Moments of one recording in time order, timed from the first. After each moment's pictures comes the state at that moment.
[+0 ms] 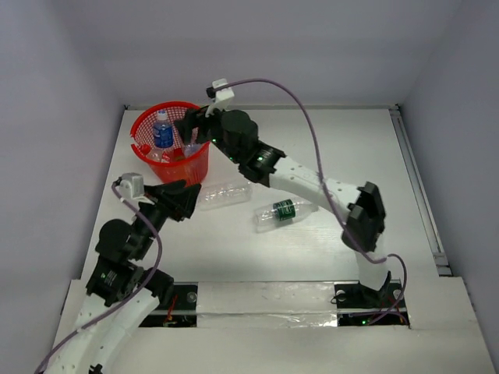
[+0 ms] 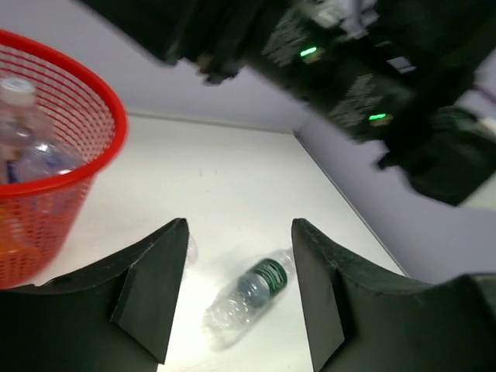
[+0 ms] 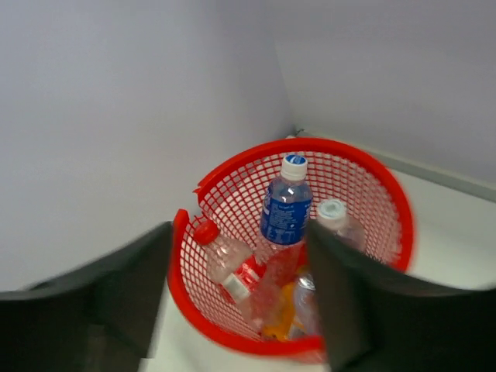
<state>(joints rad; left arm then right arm) -0.48 0.27 0.63 -0.20 -0.03 -0.49 0.98 2.06 2.00 0.18 0.24 0.27</state>
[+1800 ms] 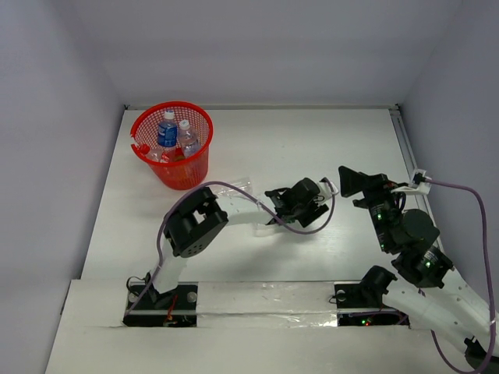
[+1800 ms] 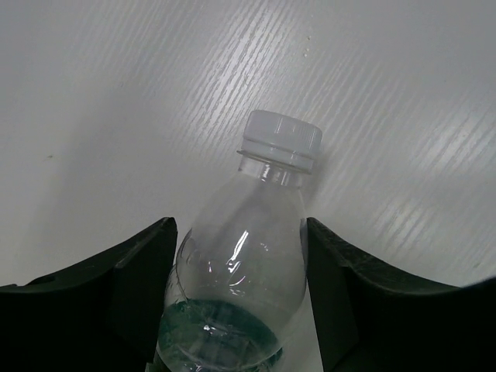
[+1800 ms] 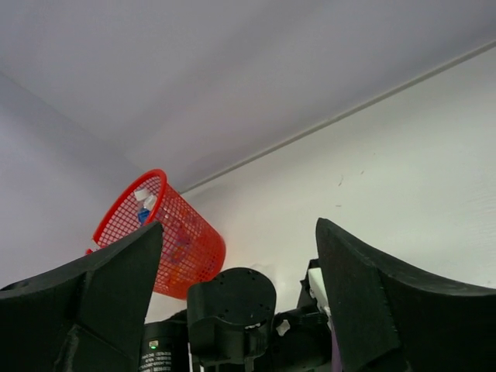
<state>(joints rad) -1.08 2.03 1.34 -0.05 -0.11 0.06 0.79 0.42 0.67 -0.08 0.64 0.61</state>
